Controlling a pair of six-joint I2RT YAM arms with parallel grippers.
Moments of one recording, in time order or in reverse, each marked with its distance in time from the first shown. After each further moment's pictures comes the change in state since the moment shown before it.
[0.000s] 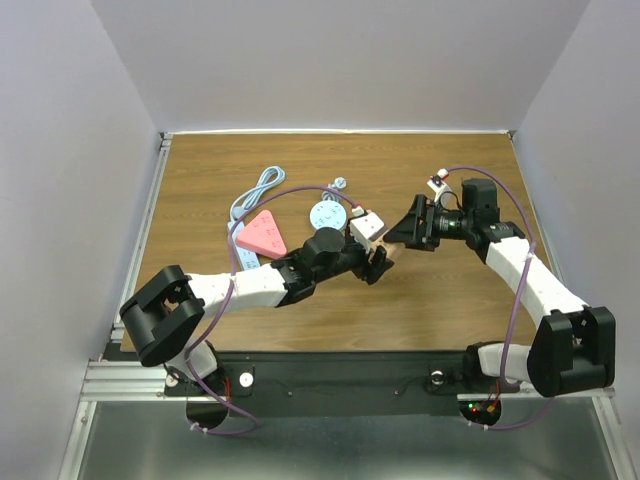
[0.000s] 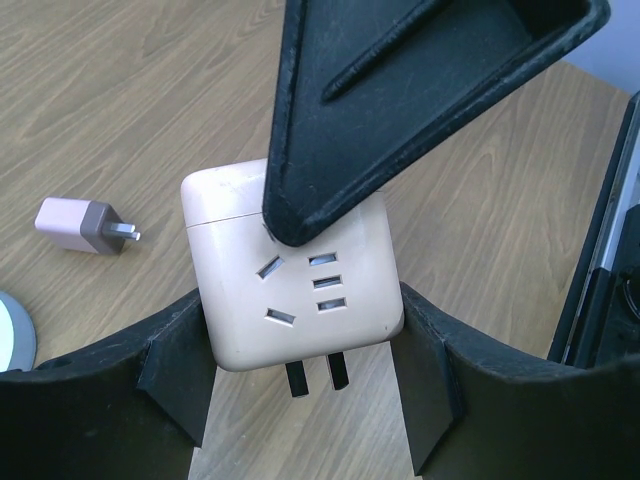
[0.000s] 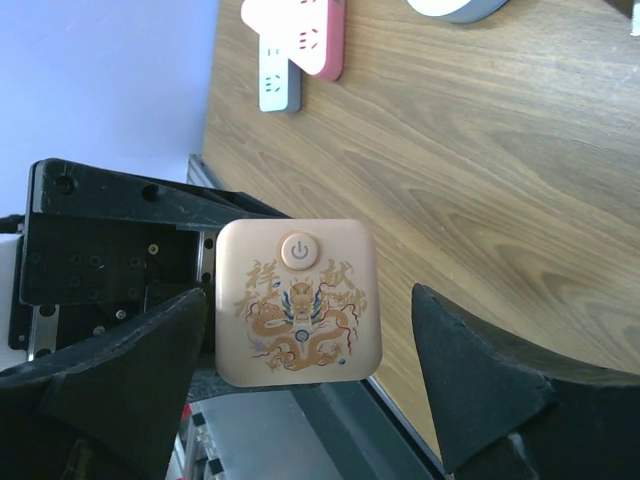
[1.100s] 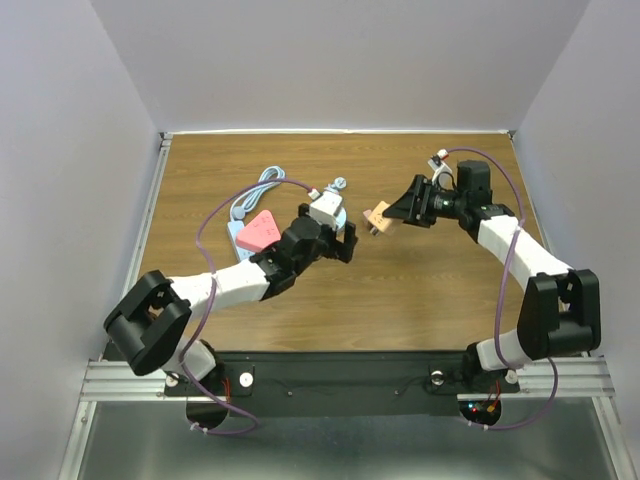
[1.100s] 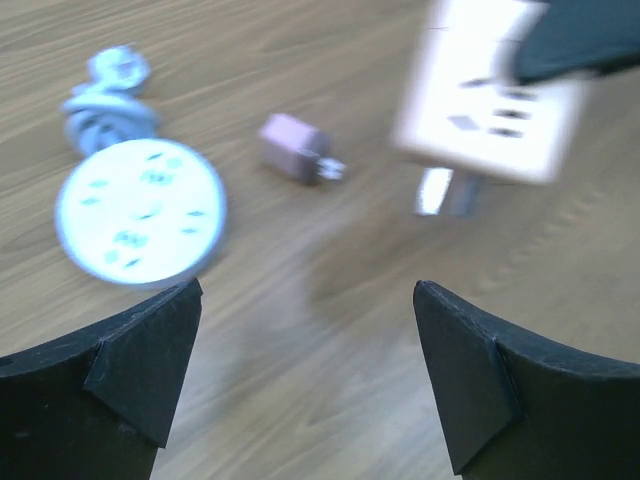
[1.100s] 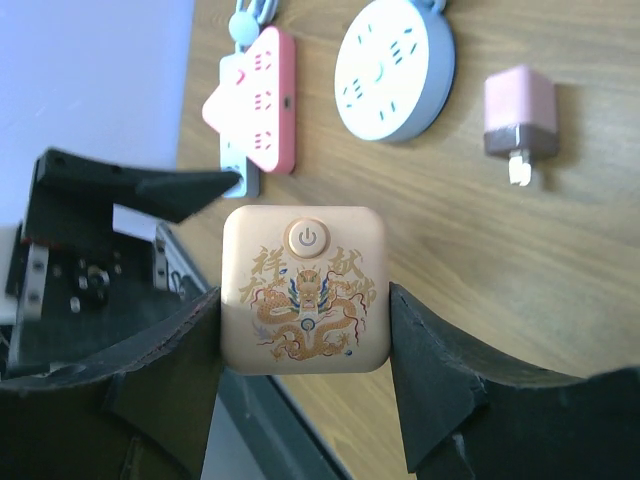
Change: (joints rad) left arm 0.138 -0.078 -0.081 -0.075 -0.247 -0.100; right arm -0.013 0.181 0.111 0.145 0.093 0.024
